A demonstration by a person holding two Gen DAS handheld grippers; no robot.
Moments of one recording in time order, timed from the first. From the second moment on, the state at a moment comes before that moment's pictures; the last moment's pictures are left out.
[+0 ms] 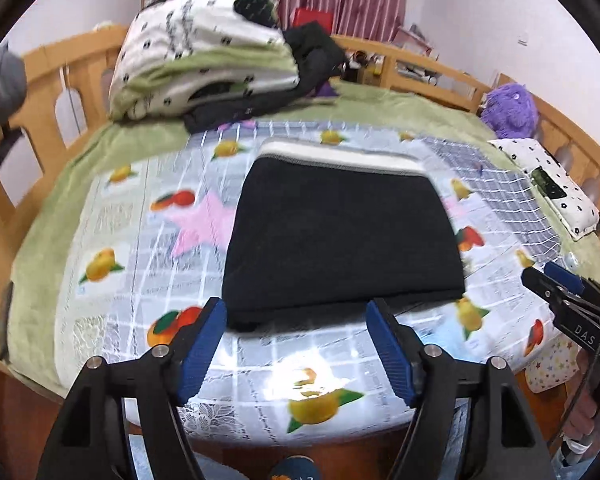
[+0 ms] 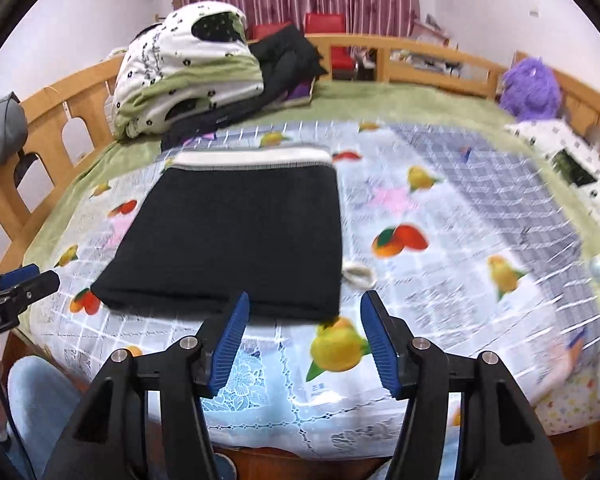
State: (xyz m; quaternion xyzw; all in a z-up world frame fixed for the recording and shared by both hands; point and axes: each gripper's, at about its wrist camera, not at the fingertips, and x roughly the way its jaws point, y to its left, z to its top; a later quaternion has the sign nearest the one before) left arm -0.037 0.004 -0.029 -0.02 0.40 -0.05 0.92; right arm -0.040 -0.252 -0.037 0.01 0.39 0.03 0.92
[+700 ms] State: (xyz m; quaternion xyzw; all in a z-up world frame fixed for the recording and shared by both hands) left arm -0.066 -0.019 -0.001 -0.01 0.39 0.00 0.92; right arm -0.074 -0.245 0.015 -0.02 0.34 -0.01 0.94
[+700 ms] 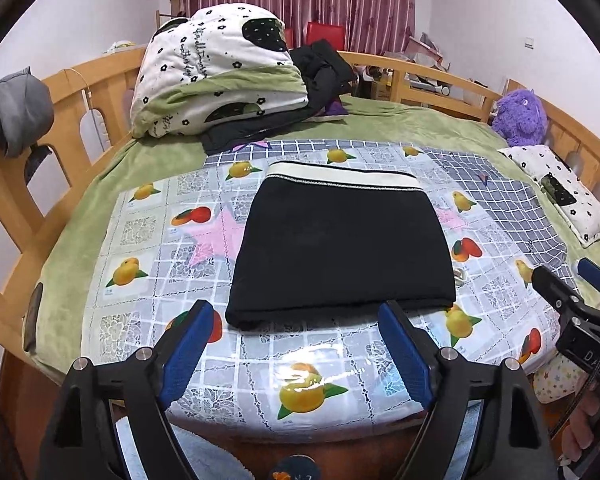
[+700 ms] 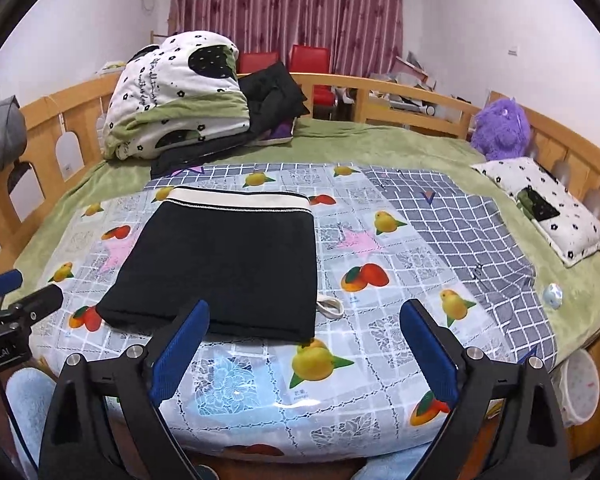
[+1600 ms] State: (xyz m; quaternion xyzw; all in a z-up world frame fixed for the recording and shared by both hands) left arm -0.068 -0.013 -0.002 -0.02 0.38 0.00 0.92; right arm -0.079 -0.241 0.010 -0.01 0.34 -0.02 0.94
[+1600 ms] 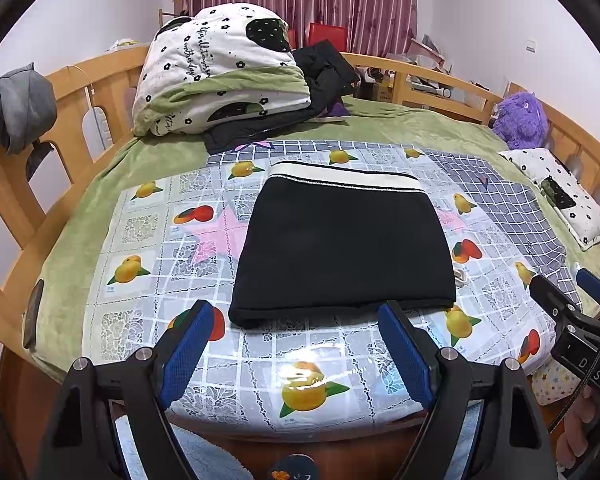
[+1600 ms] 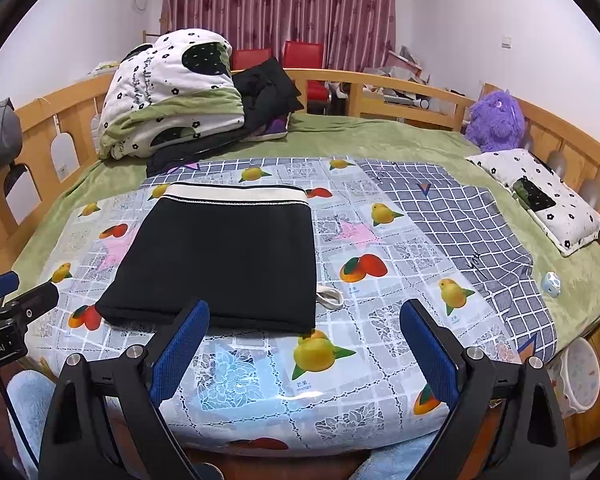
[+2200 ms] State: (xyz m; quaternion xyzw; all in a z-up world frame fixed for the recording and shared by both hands) left arm -0.066 -0.012 0.000 -0.01 0.39 0.00 0.92; right arm -0.080 -0.241 0.012 -0.01 0.34 -0.03 0.94
